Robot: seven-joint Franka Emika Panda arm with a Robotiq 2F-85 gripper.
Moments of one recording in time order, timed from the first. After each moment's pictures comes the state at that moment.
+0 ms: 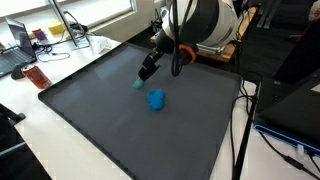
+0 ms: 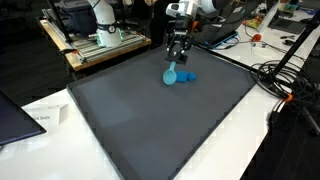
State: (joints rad) arm 0.29 0.73 0.25 -1.65 2.14 4.21 -0.56
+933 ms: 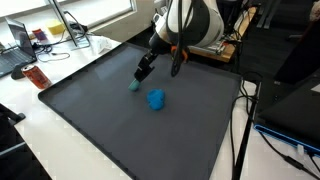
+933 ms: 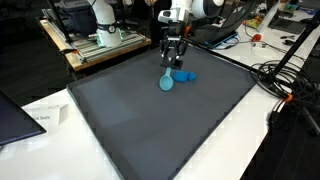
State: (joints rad) arm 0.24 0.67 0.25 -1.83 2.01 4.08 -0.46
